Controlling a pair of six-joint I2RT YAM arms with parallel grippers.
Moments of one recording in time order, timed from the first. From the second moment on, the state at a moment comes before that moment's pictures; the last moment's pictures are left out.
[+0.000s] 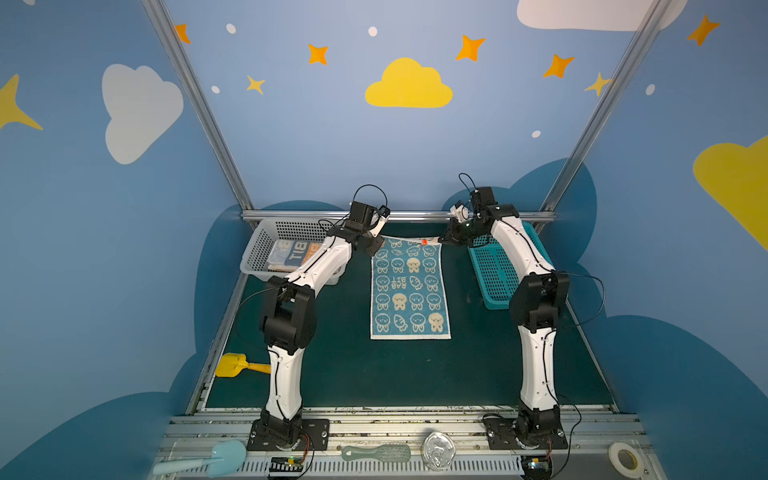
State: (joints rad) left arm -0.35 2.07 1.80 -0.49 -0.04 0.32; right arm 0.22 2.30 2.27 -1.04 -0.56 0.36
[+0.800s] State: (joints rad) left arm -0.55 1.74 1.28 -0.42 -0.20 0.26; right arm 0.24 1.92 1.58 -0.99 -0.55 0.37
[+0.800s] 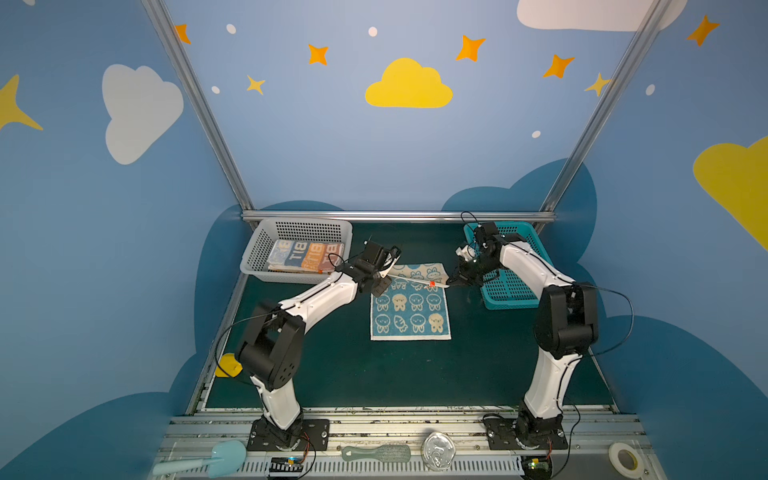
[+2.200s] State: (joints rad) left arm -0.55 1.90 1.39 -0.52 -0.38 0.13; right arm 0.29 2.07 1.70 -0.97 -0.54 0.41
